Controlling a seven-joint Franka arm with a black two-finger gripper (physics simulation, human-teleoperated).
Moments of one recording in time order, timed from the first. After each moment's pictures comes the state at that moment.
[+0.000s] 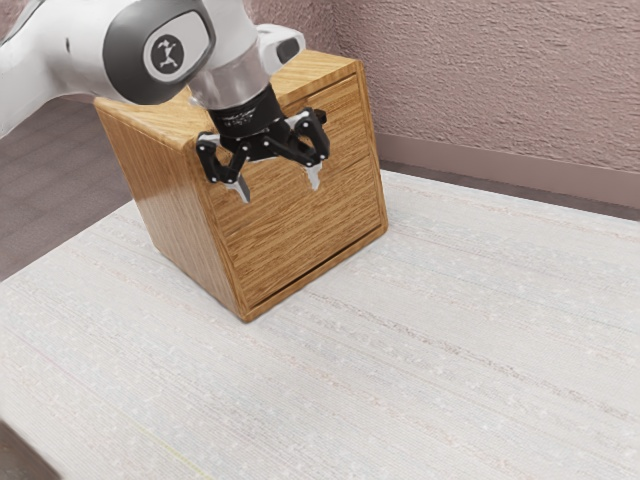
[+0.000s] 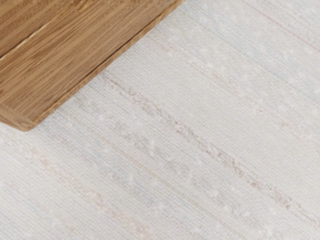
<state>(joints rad) 0.00 0.11 0.02 -1.30 0.03 1.60 -0.64</state>
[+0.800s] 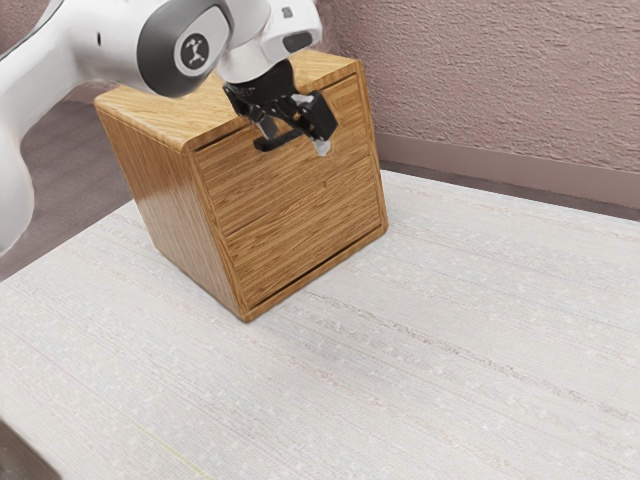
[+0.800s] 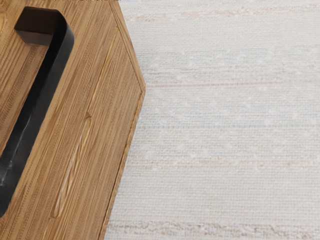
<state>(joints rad) 0.10 0.27 -0.12 -1.12 0.15 1.78 -0.02</state>
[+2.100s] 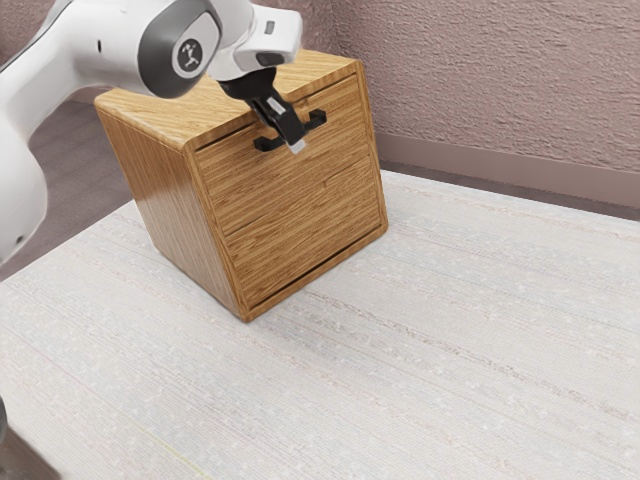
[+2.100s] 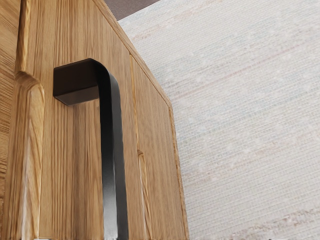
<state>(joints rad) 0.20 0.36 -0.14 -1.02 0.17 1.82 0.45</state>
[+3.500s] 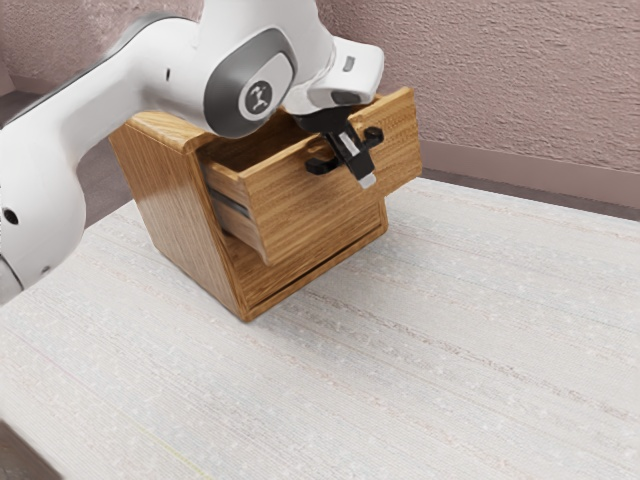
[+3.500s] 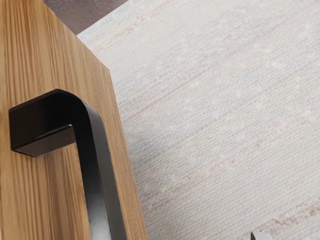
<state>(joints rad) 0.04 0.32 -0.12 -1.17 0.18 1.93 0.44</state>
